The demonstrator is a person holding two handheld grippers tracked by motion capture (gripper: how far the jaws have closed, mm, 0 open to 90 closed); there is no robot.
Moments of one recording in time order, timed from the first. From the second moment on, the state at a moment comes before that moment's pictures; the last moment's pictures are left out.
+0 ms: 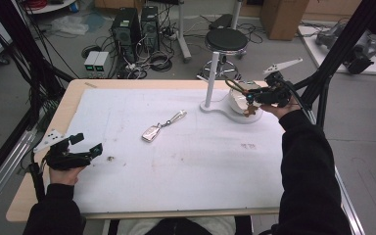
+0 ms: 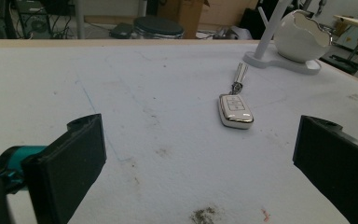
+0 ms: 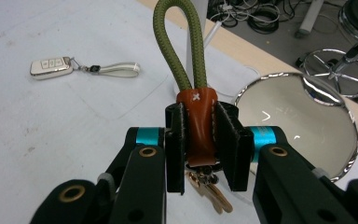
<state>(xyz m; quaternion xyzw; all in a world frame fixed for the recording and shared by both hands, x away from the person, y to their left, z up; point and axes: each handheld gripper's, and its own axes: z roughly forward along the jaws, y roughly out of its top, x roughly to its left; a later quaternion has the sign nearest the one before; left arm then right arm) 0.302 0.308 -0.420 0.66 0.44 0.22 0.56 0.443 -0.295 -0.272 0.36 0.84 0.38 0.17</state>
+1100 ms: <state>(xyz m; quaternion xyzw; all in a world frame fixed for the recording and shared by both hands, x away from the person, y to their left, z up) 0.303 0.308 -0.420 0.66 0.45 0.21 0.57 0.466 -0.247 -0.262 0.35 0.84 0.36 0.20</state>
